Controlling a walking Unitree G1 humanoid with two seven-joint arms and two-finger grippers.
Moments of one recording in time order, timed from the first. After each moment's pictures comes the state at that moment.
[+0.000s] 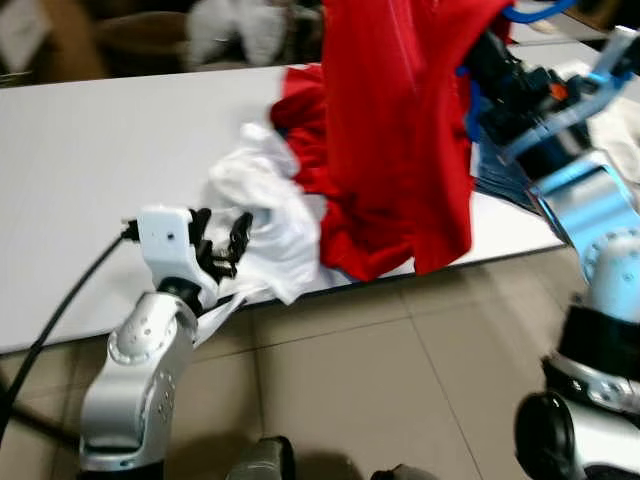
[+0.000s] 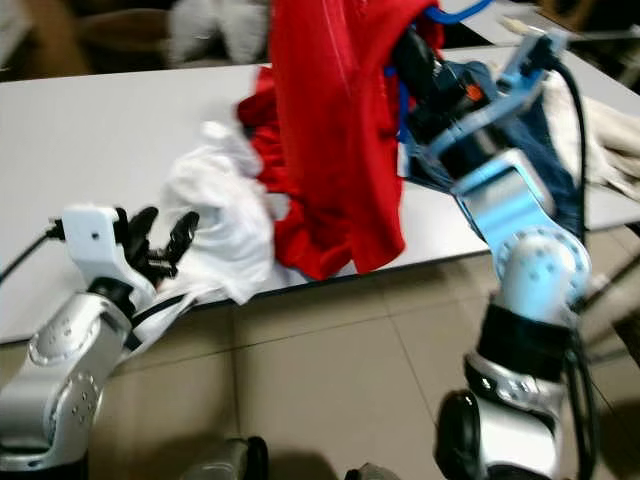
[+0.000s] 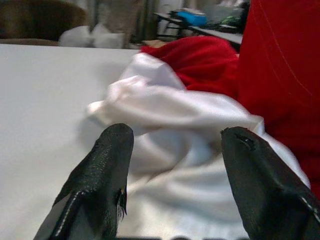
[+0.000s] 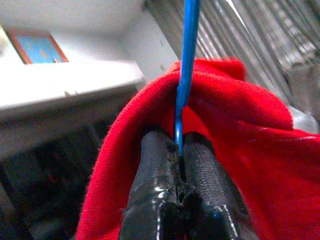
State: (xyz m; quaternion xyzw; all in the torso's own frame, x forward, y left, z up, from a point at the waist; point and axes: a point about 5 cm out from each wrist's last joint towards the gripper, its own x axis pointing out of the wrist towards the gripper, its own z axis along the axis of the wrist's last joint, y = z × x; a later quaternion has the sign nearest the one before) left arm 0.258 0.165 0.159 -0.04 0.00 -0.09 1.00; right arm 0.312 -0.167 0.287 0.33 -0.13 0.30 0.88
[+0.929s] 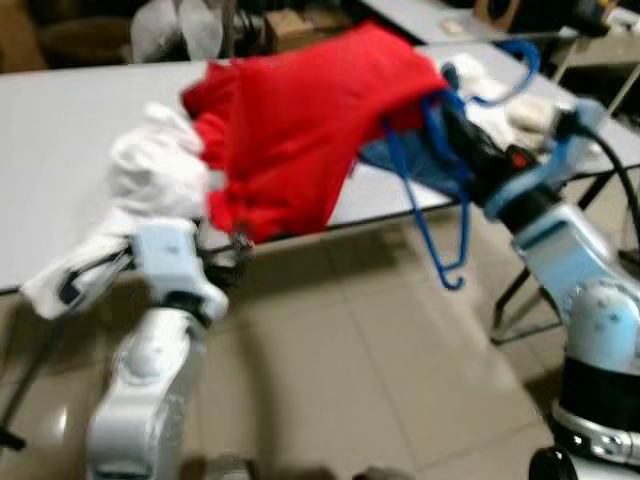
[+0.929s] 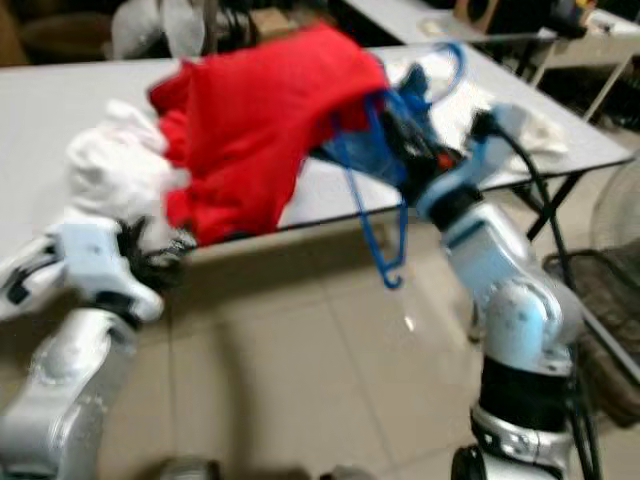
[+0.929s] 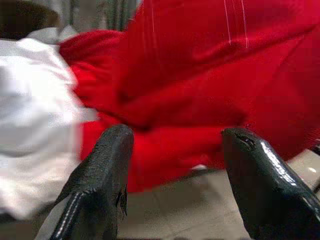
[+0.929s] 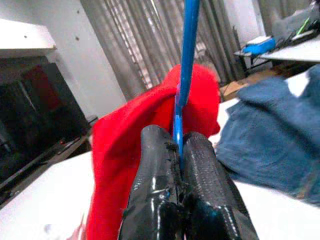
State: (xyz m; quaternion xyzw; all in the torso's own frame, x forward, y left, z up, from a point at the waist) left arm 0.246 0.151 0.166 -0.05 -0.01 -0.06 1.00; right arm 0.304 -0.168 0.245 0.25 -0.06 0.21 0.94
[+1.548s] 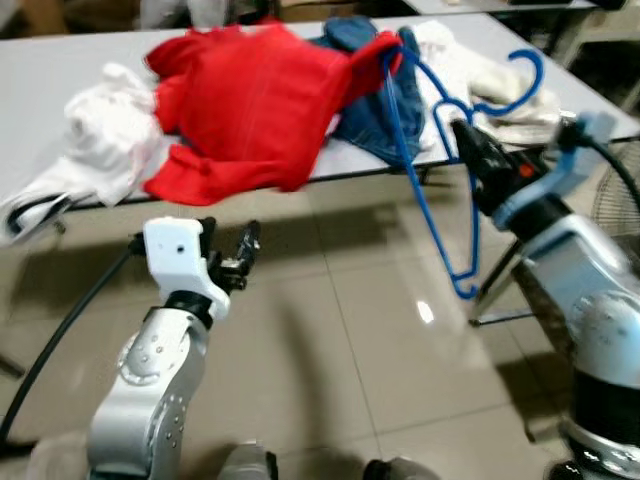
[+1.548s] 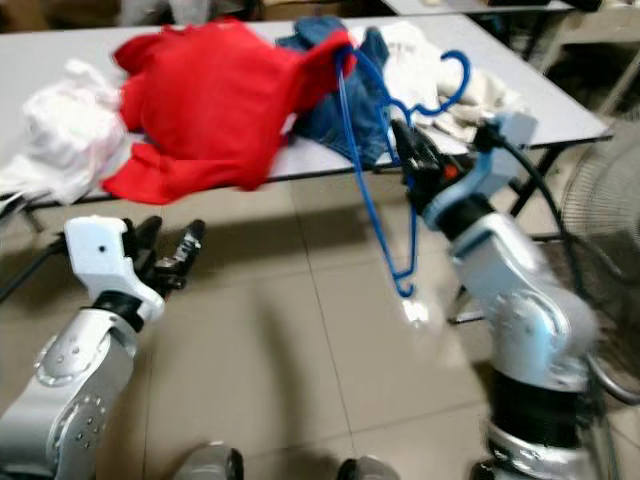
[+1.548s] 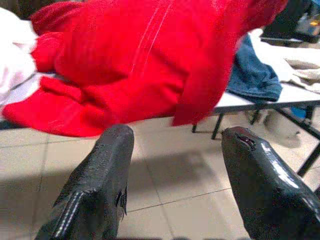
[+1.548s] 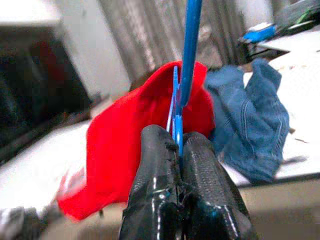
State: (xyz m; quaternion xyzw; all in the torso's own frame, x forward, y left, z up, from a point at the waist) left arm 0.245 0.150 0.165 -0.05 0.00 -0.08 1.00; right arm 0.292 -0.178 0.239 0.18 -0.05 0.19 0.96
